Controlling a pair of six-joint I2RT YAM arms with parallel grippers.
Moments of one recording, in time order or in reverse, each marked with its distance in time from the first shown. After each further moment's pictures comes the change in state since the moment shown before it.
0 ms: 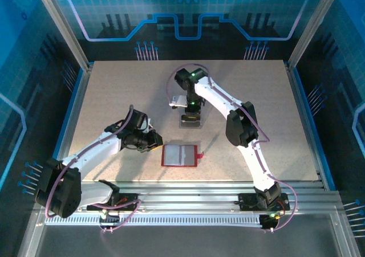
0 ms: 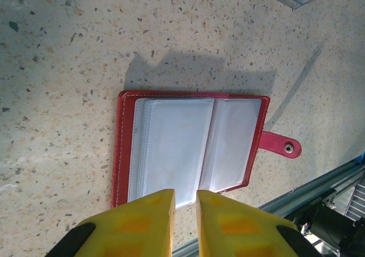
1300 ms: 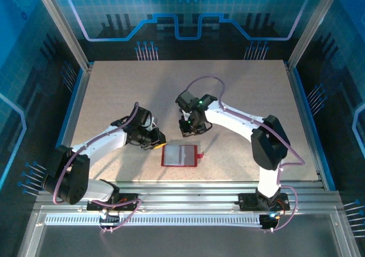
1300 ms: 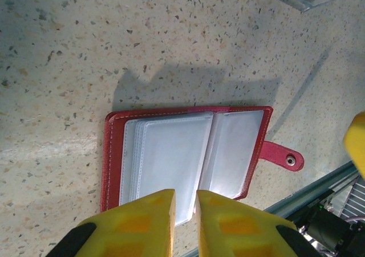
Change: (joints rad) left arm 0.001 0.131 0.047 0.041 0.034 0.004; right arm 0.163 -0.529 -0.782 0.448 -0.154 1.358
